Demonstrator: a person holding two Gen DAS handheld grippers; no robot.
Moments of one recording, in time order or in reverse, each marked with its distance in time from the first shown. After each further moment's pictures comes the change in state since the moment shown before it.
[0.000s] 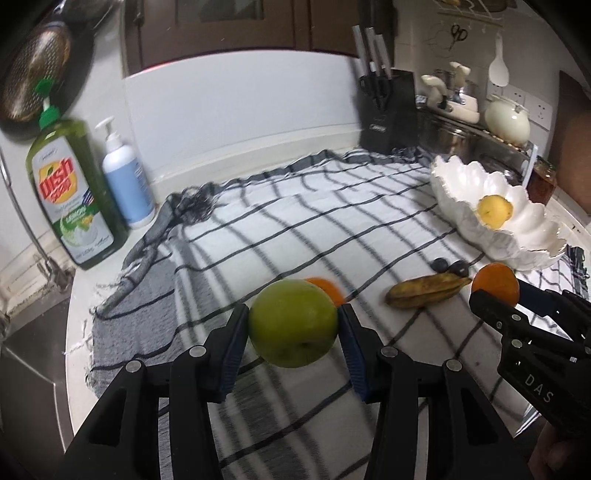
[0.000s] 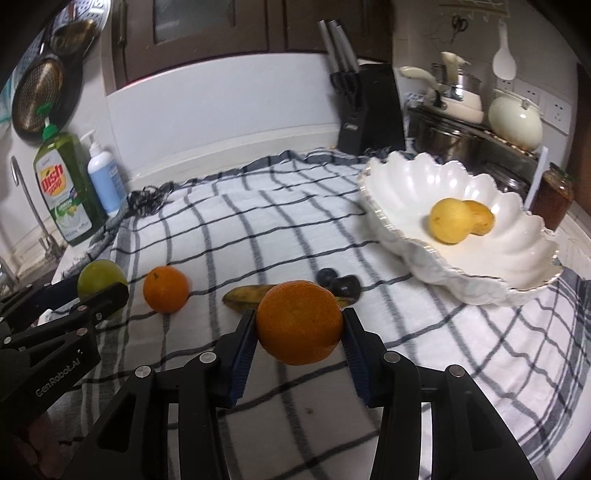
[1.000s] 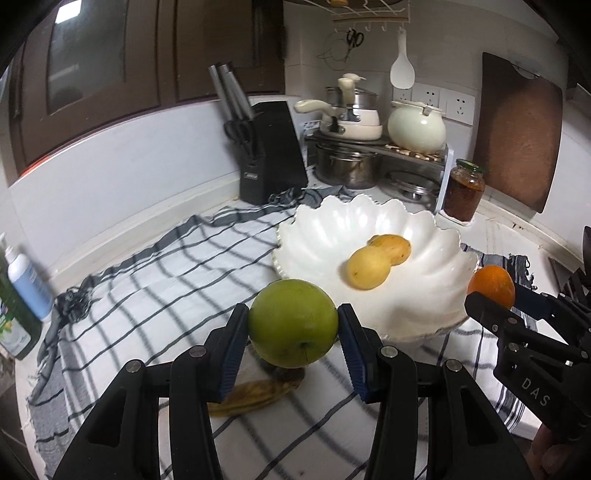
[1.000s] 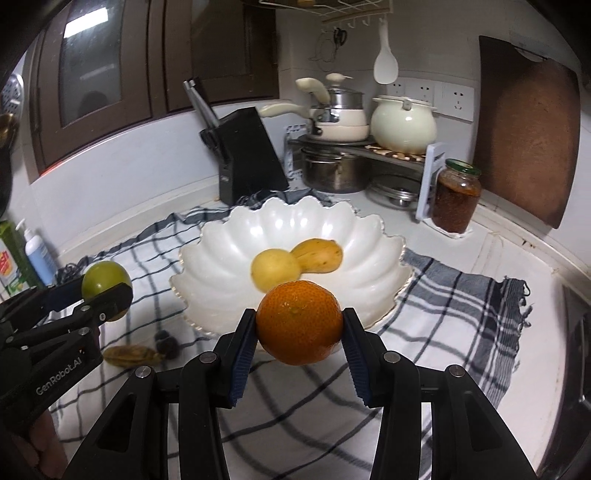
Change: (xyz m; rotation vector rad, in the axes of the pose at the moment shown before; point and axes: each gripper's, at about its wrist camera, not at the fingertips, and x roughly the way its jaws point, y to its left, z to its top) left arm -0.001 -0.163 0.080 0.156 -0.098 -0.214; right arm -0.047 -0.158 0.030 0.156 -0.111 -0.191
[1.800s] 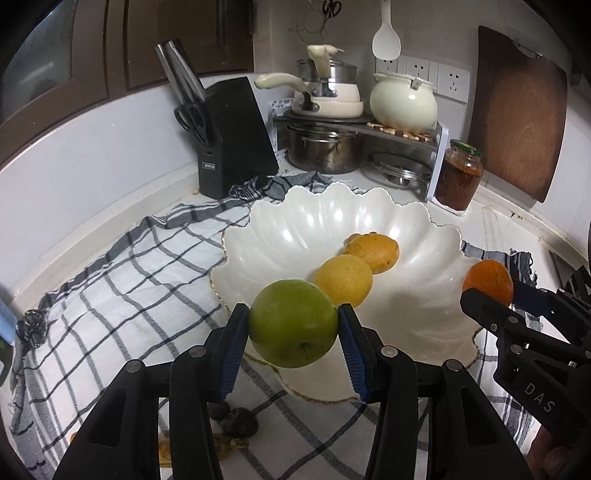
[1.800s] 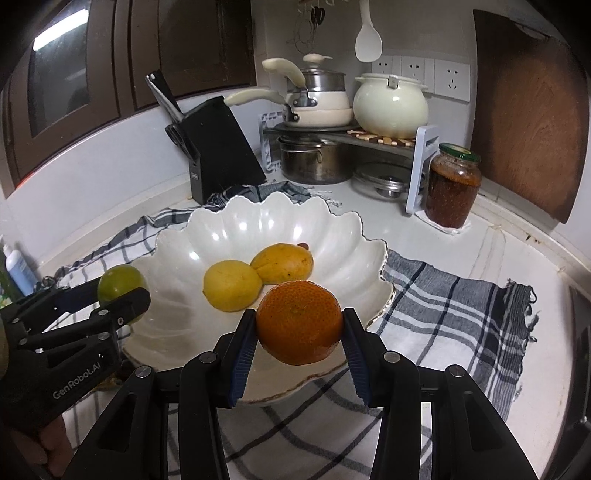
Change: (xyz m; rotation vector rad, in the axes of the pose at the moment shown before) left arm 0.070 -0.035 0.025 0.039 0.080 -0.057; right arm 0.050 -0.041 0.019 0.030 0.053 -0.008
